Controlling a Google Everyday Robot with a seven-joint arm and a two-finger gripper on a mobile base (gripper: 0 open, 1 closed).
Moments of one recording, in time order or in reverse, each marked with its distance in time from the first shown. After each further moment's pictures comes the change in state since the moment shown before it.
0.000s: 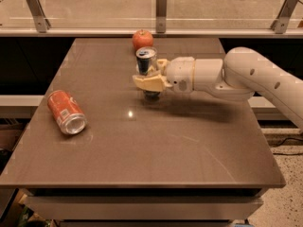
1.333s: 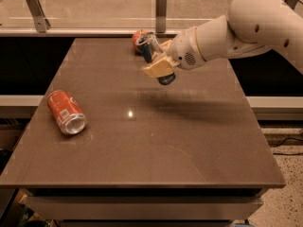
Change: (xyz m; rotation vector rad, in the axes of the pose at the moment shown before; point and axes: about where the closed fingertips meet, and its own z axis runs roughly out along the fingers) arm -0.027 -0.008 -0.028 0.014 0.381 -0.052
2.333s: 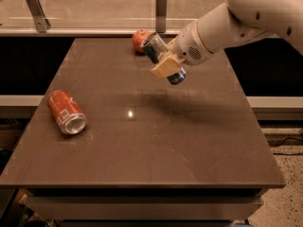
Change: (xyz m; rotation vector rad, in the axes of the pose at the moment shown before) arm 0.011 0.000 -0.021 0.030 0.185 0.009
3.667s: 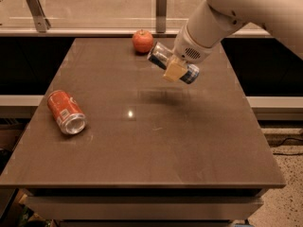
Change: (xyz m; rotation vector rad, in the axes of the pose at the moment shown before) arm 0.036 -0.016 -0.008 0.108 0.349 -0.080
